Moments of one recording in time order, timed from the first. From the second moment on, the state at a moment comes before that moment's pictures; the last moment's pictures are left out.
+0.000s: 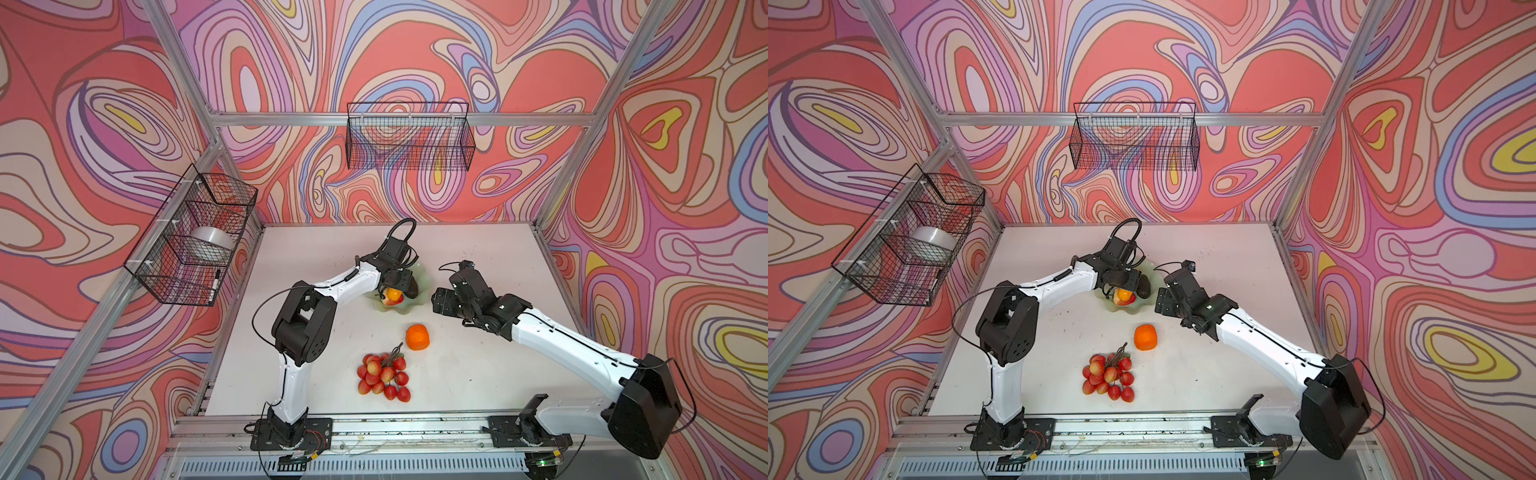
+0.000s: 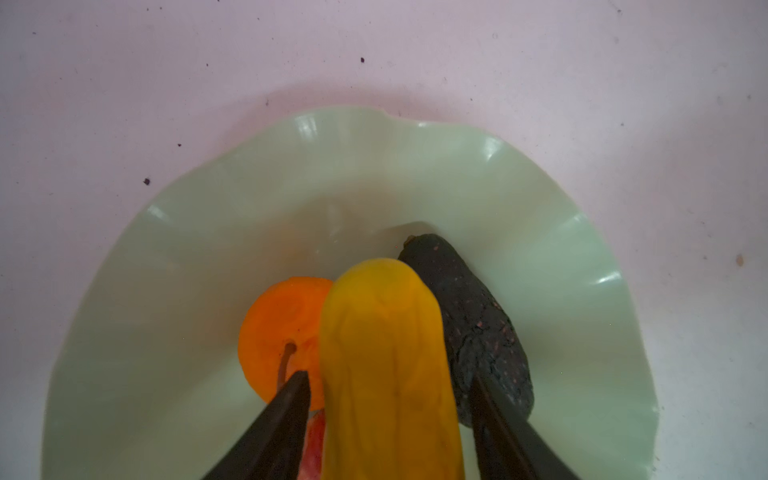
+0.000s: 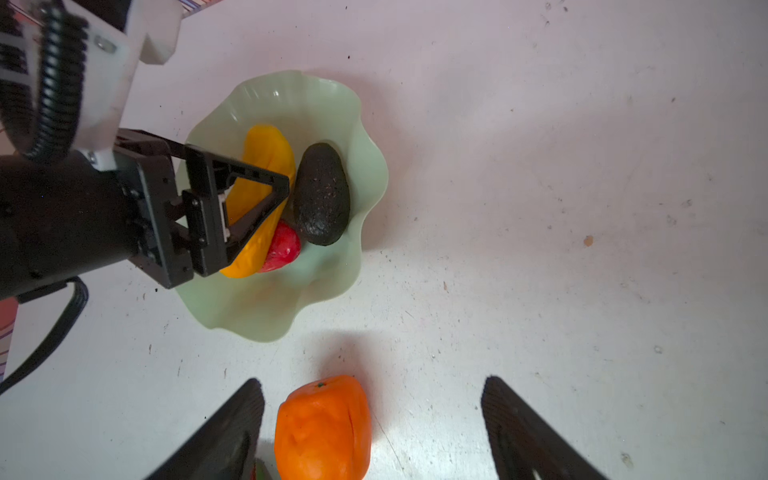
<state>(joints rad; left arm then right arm) -0.60 2.02 1.55 -0.49 -0.04 -0.24 0.65 1.31 0.97 -0.51 0.17 0.72</state>
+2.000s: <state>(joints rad) -0.44 0.53 0.53 -0.51 -0.07 -0.59 0.77 2.21 1.84 -0.53 0.25 0.44</state>
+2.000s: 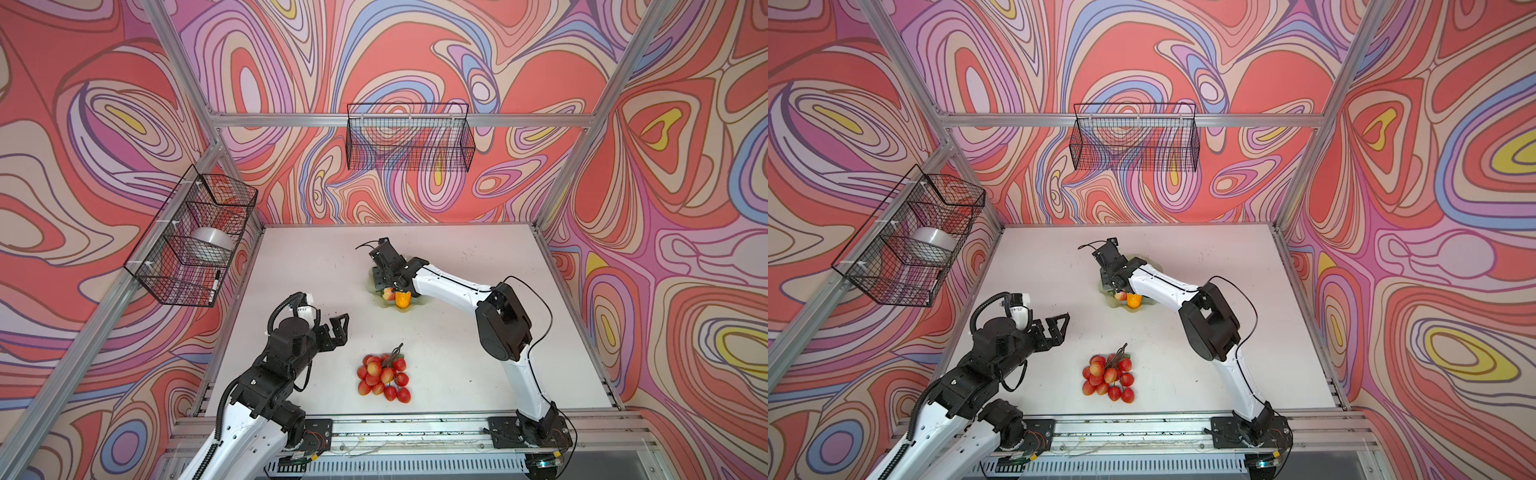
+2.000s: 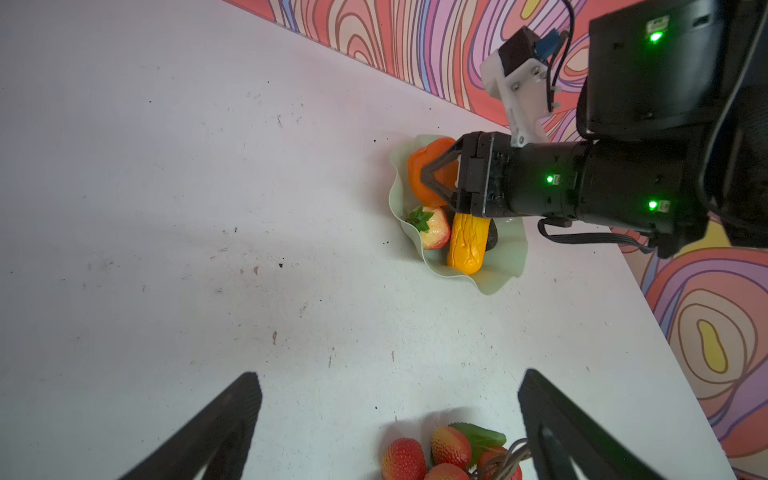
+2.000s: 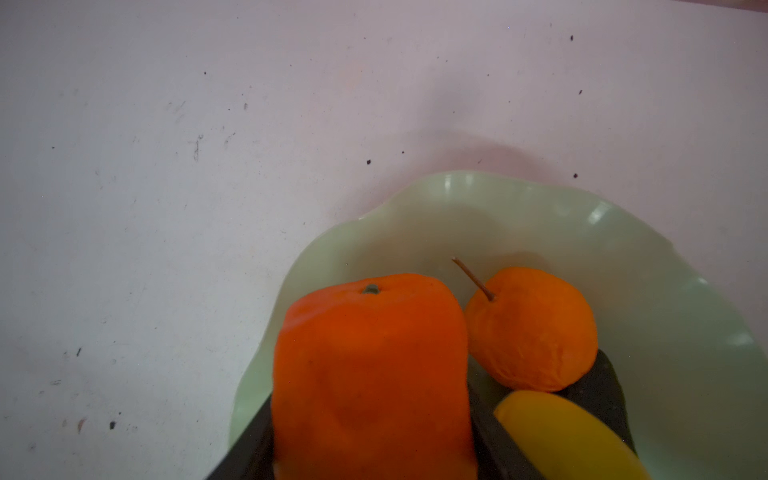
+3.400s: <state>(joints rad) -0.44 0.55 0.53 -0.47 -0.02 -0.57 1.02 1.57 0.98 -0.28 -0.01 0.99</state>
